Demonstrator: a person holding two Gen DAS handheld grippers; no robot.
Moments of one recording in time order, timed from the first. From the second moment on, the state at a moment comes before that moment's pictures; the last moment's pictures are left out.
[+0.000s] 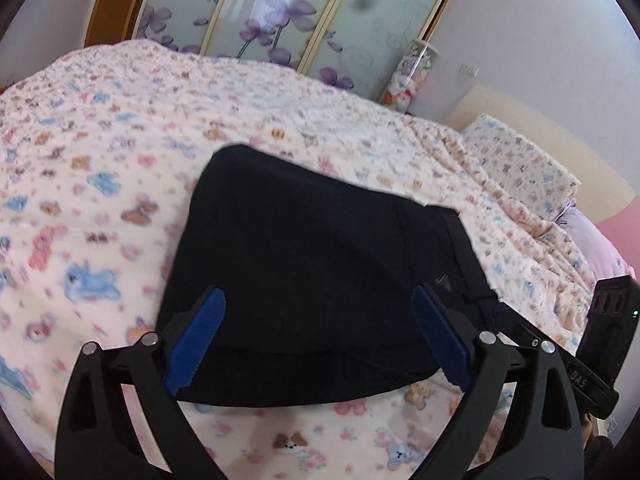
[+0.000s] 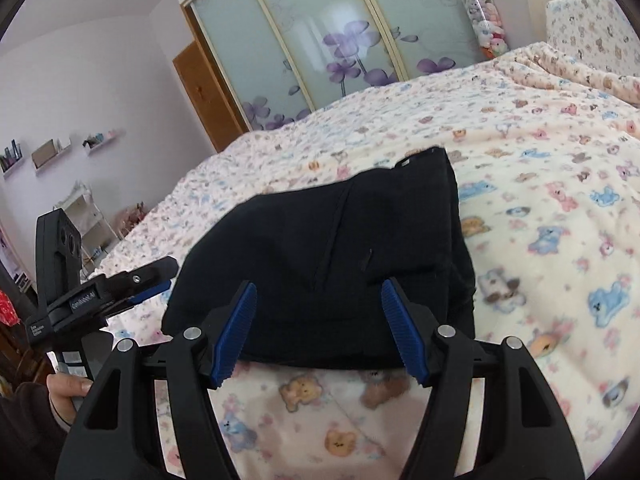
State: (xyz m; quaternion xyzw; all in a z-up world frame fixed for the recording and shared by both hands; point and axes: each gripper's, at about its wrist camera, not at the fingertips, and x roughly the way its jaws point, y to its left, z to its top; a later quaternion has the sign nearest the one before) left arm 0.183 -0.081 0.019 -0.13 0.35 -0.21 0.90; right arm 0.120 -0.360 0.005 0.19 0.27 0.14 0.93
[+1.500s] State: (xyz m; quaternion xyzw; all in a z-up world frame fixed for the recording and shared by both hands) left arm 0.034 -0.063 0.010 -0.03 0.26 -0.08 0.96; right arm -0.023 -0.299 0.003 0.08 0.20 0.00 0.98
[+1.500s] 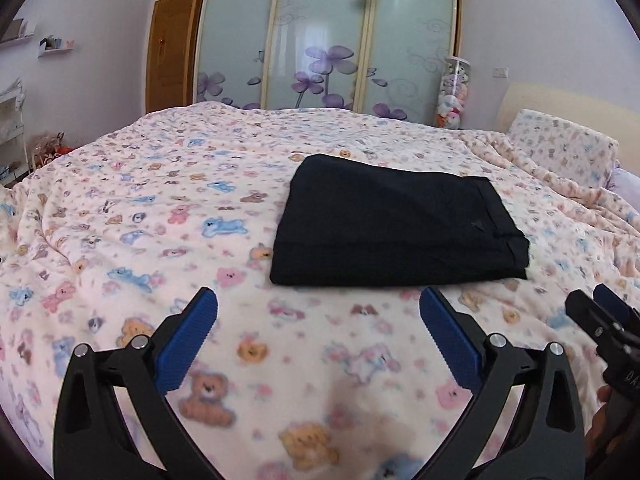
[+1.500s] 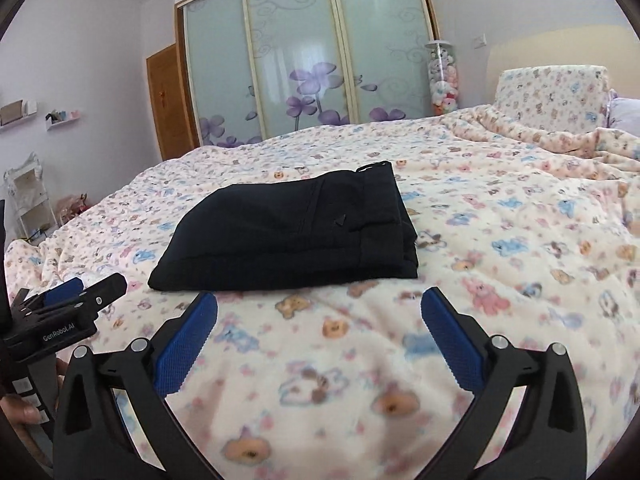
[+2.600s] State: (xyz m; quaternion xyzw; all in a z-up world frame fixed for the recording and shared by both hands) left arm 0.013 -0.076 -0.010 0.04 0.26 0.00 0.97; right arm -0.028 -0.284 -0.006 0.05 0.20 -0.05 0.98
